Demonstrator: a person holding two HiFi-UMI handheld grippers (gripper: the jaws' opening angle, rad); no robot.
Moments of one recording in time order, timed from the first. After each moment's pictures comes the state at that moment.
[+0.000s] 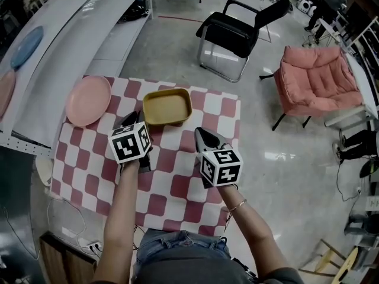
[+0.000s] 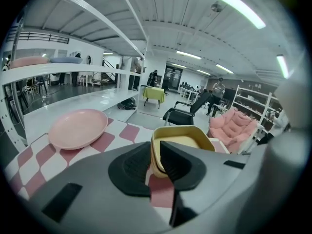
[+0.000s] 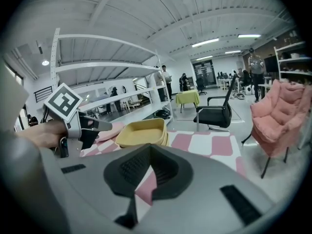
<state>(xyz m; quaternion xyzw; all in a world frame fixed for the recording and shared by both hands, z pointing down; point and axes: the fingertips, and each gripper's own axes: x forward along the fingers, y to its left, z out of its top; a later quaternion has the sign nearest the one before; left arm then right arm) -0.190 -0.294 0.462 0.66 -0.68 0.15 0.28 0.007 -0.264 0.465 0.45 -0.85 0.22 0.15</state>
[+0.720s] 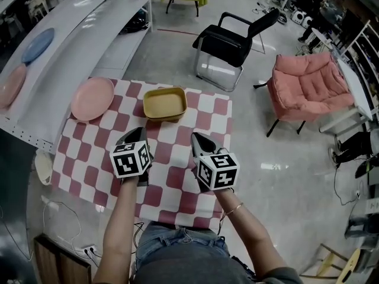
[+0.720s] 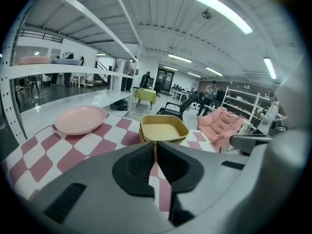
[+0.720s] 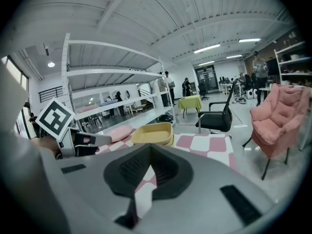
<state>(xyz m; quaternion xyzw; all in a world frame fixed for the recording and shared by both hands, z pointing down) -0.158 -0.203 0.451 0.70 -0.64 0.14 0.27 0.018 -0.199 0.429 0.45 -0.86 0.20 0.12</state>
